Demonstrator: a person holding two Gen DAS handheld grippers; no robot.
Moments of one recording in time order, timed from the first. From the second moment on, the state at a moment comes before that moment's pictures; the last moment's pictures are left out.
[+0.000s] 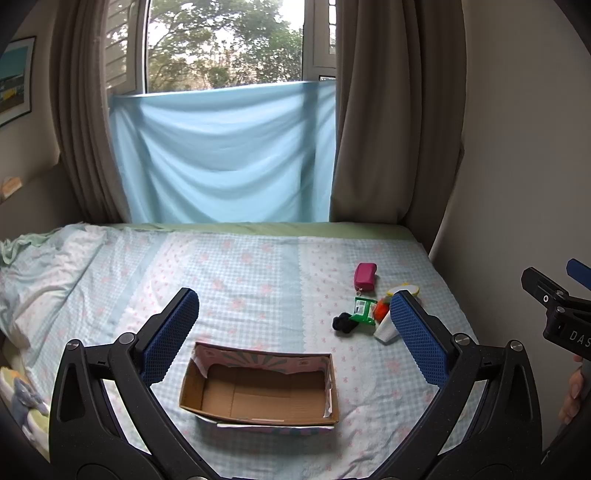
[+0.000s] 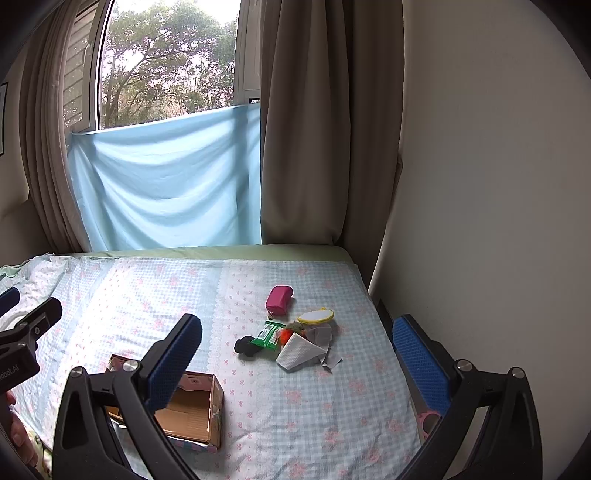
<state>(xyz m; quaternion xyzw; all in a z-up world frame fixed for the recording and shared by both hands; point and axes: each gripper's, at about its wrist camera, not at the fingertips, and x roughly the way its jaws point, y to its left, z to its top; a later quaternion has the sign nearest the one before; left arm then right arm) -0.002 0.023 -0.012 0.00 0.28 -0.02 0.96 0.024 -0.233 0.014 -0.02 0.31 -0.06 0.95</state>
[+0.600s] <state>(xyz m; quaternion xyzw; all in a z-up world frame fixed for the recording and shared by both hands) 0.036 0.017 -0.014 0.02 0.31 -0.03 0.95 0.053 -0.244 0.005 0.01 0.34 -0.08 0.94</state>
